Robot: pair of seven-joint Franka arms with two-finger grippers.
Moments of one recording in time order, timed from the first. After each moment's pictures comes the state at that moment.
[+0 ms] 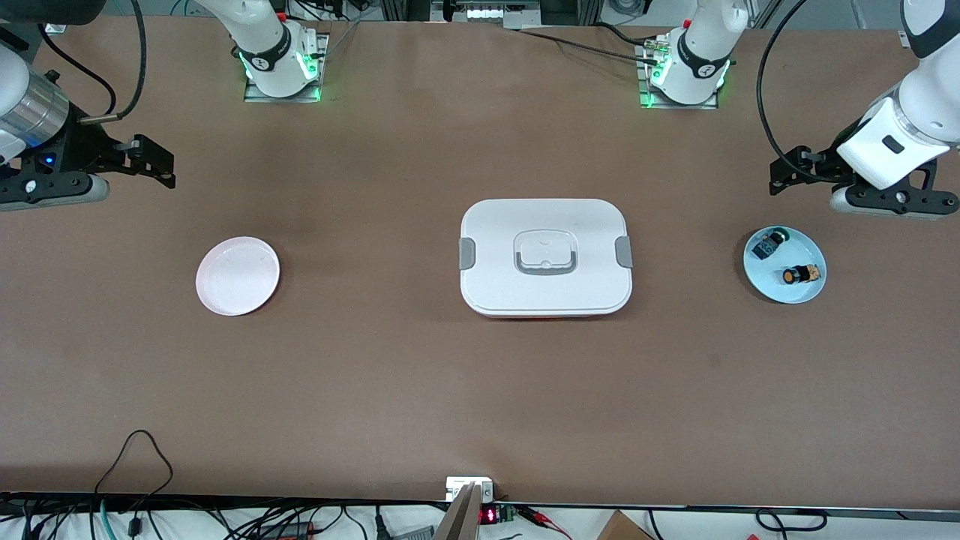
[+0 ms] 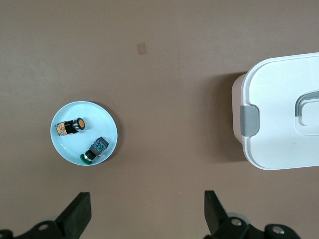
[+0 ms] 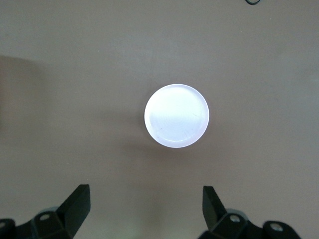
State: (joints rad) left arm 0.01 -0.03 -0.08 -1.73 -0.02 1.63 0.01; right arm 0.16 0.02 -0.06 -1.62 -0.03 1.59 -0.04
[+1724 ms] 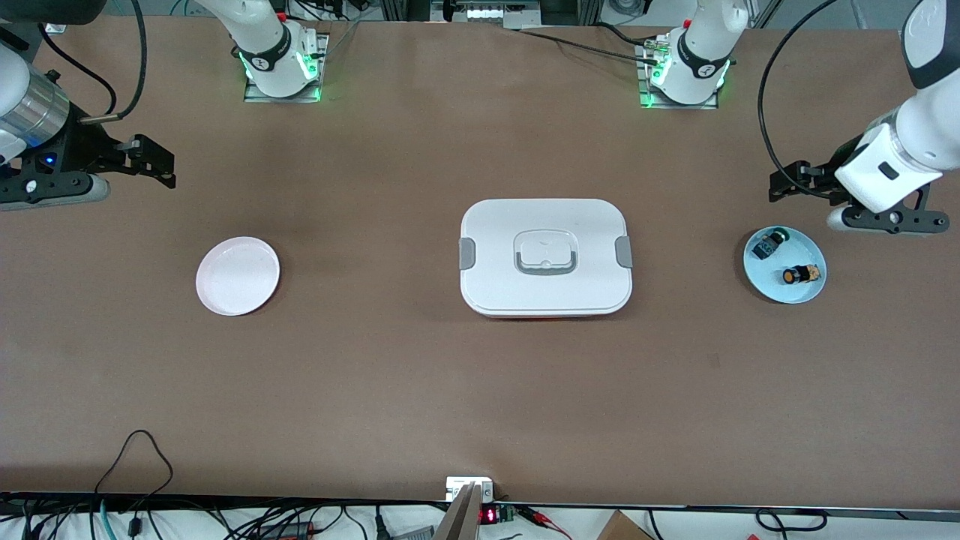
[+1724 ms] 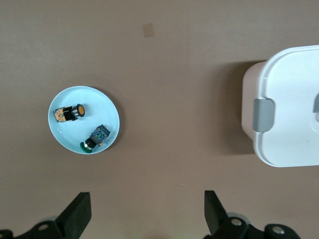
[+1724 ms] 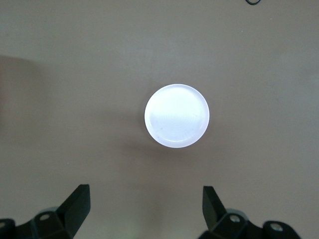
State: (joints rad) left arm 0.04 0.05 -0.06 -1.70 -0.02 1.58 0.00; right arm 0.16 0.02 -0.06 -1.62 -0.03 1.59 -0.04
